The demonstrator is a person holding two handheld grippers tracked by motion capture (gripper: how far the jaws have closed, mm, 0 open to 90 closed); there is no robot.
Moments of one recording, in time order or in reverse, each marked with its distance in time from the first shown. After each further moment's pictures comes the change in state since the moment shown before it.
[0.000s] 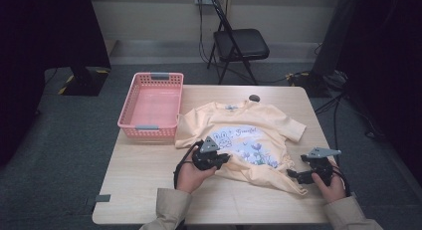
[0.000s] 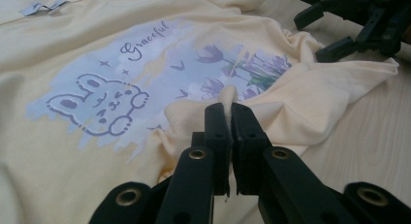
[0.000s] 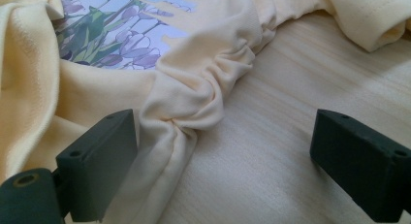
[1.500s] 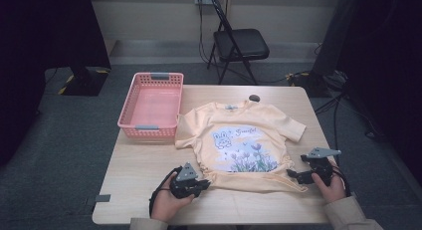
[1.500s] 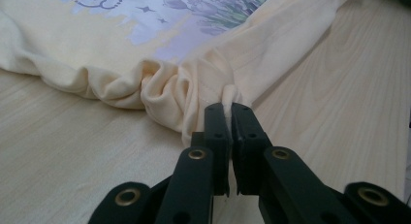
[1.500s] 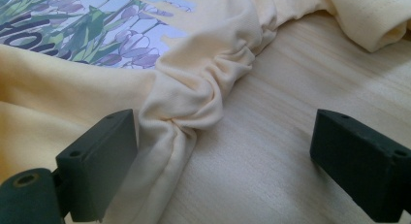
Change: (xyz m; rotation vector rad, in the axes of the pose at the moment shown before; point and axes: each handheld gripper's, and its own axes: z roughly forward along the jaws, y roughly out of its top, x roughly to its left) left arm -0.011 -0.075 -0.053 0.078 -0.023 -0.027; right arm 0.000 0.000 0.000 0.000 0.002 -0.002
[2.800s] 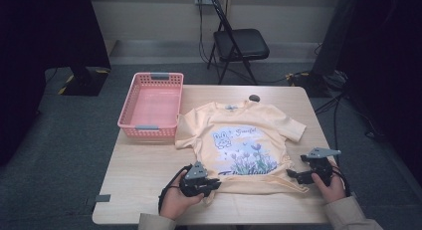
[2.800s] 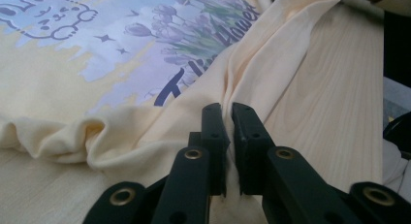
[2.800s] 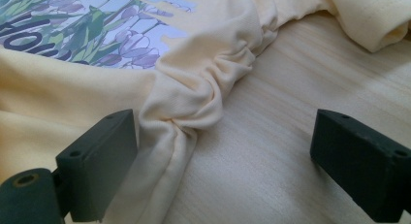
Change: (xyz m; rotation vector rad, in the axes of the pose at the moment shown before) left arm -0.011 0.015 0.019 -0.028 -0.073 0.025; right arm 0.001 0.000 0.000 0.000 0.001 0.001
